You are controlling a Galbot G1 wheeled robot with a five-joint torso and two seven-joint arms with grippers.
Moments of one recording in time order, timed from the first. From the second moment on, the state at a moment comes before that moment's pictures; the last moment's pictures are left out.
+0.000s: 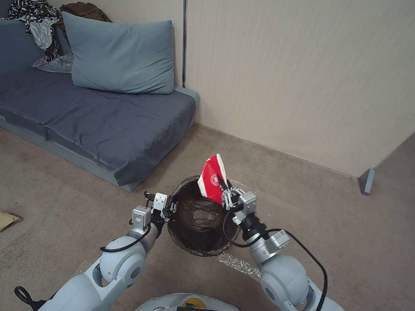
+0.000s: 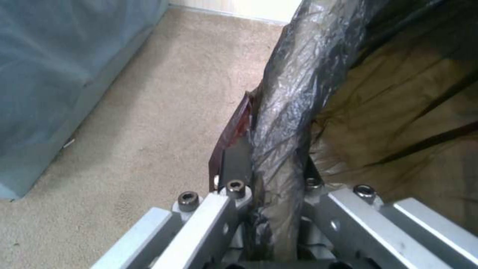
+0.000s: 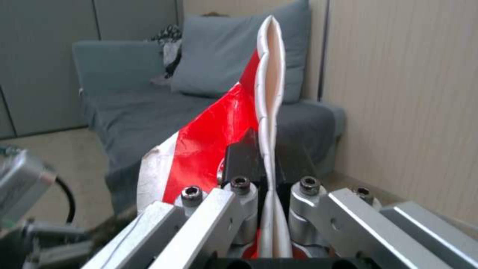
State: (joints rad) left arm 1.37 -1.07 -0.12 -2.12 -0.59 0.41 -0.35; right arm -1.36 0.94 0.11 2.16 0.40 0.15 0.10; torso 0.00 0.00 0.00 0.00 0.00
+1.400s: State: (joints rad) left arm 1.35 -1.09 -0.11 -2.13 -0.59 0.41 -0.35; right arm -1.31 0.99 -0.04 1.94 0.27 0.18 0.14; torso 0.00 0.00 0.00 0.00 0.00
